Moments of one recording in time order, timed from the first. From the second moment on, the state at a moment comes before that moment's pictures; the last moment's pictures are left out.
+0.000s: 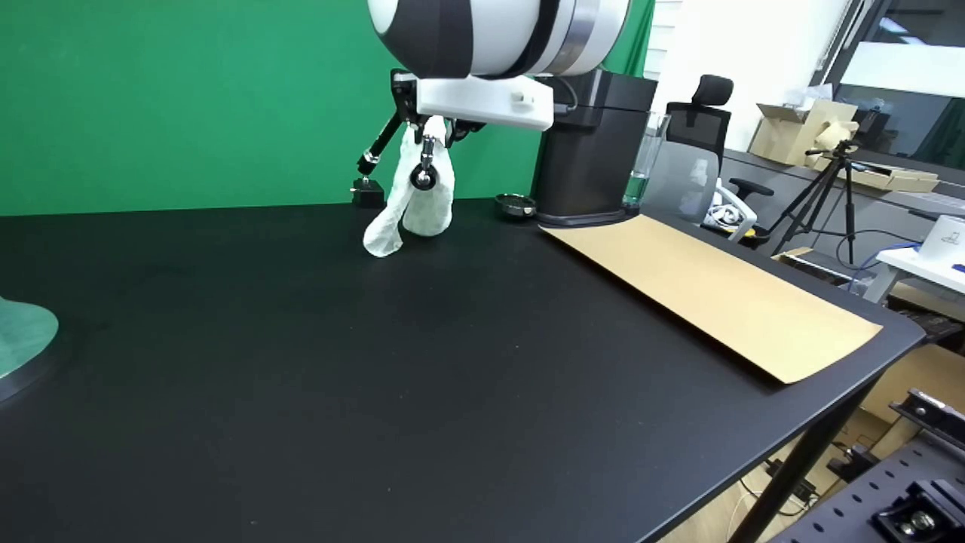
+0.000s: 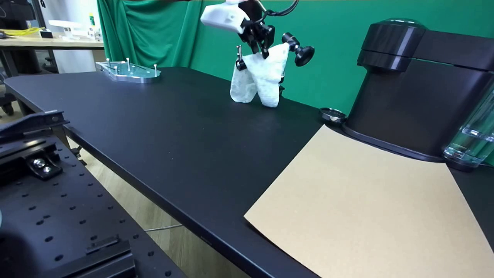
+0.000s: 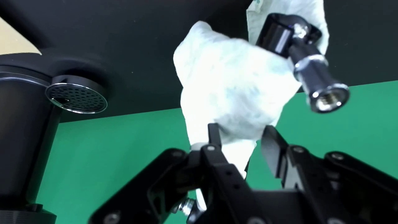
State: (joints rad) arm 0.77 0.43 -0.53 -2.33 0.28 3.41 0.20
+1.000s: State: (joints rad) arm 0.70 0.41 -0.44 -2.32 0.26 3.46 0.18
